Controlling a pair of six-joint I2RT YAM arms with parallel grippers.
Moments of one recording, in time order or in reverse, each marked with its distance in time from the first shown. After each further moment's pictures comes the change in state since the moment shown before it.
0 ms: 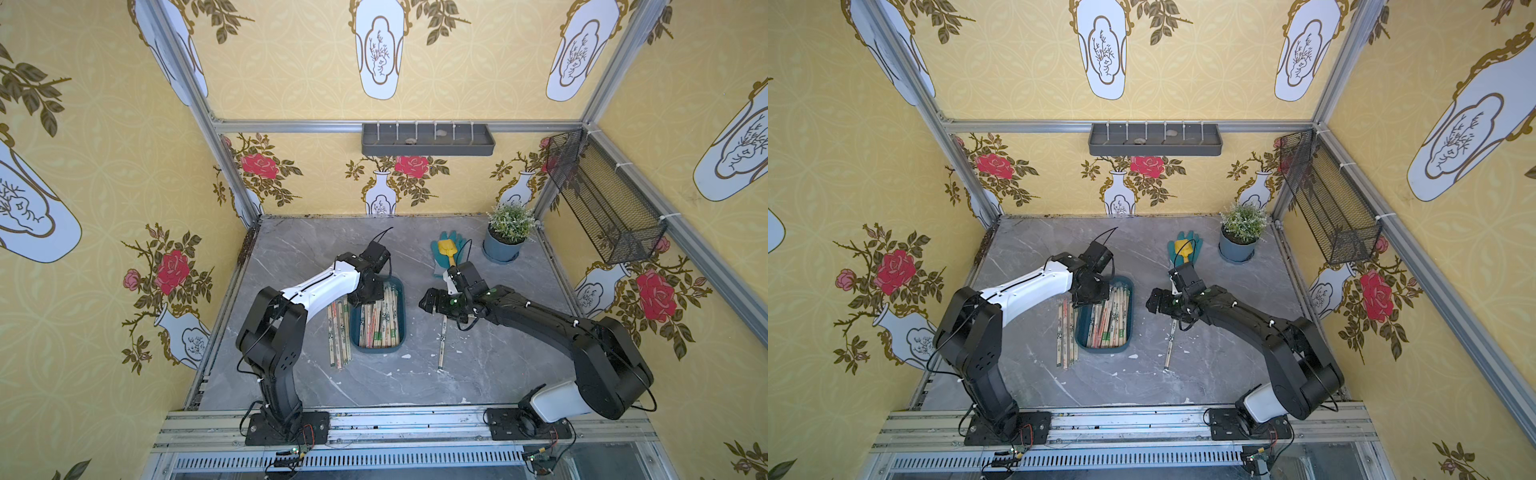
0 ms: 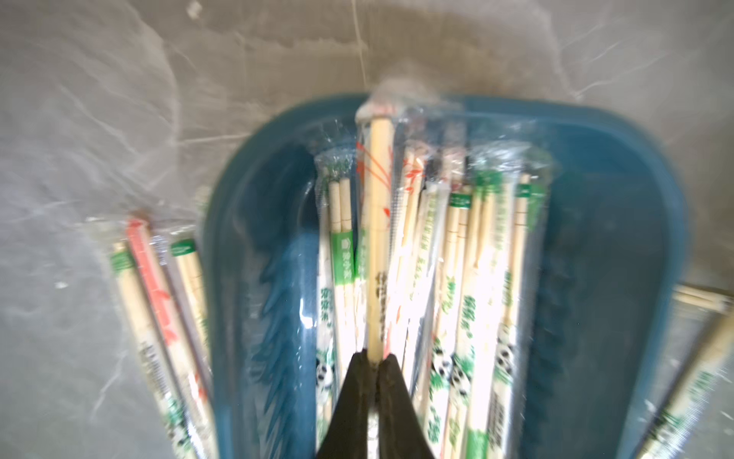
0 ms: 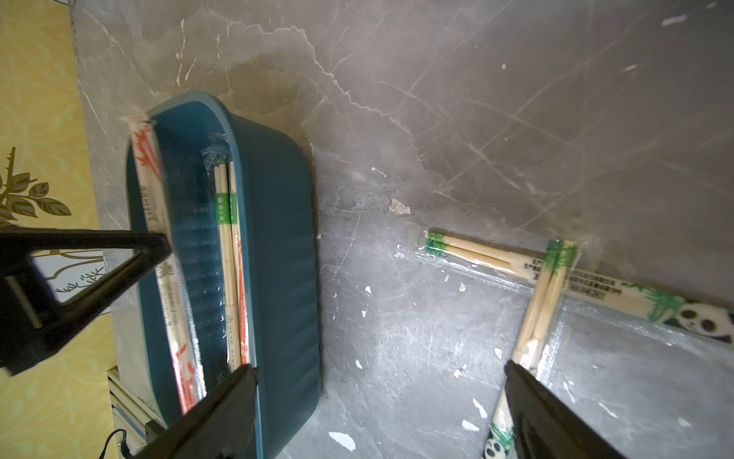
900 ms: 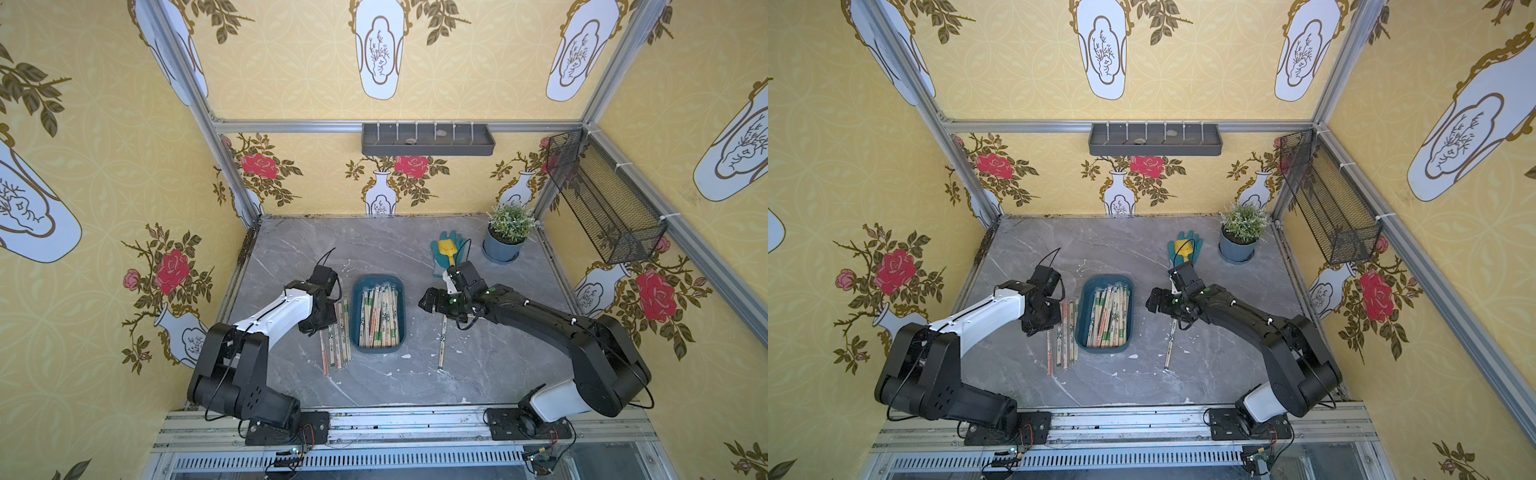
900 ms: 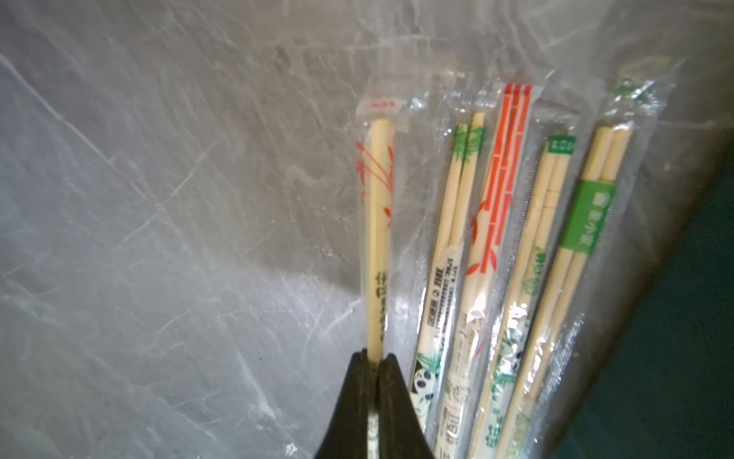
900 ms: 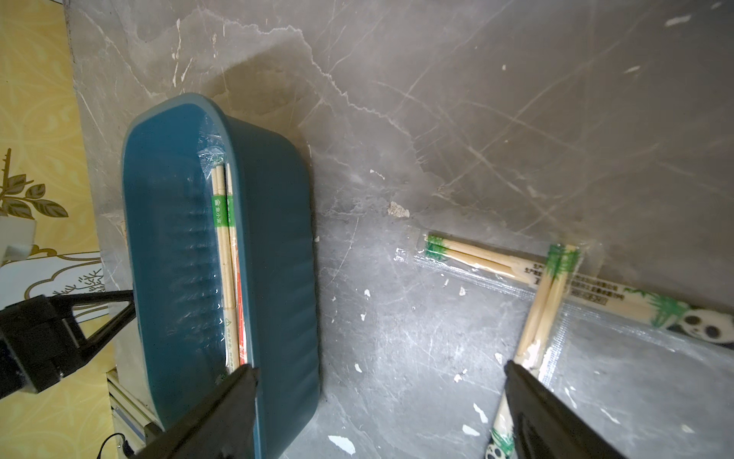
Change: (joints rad) left arm 0.286 -0.257 -0.468 0.086 -0.061 0.062; right arm 0.001 0.012 0.008 0.001 -0.001 0.000
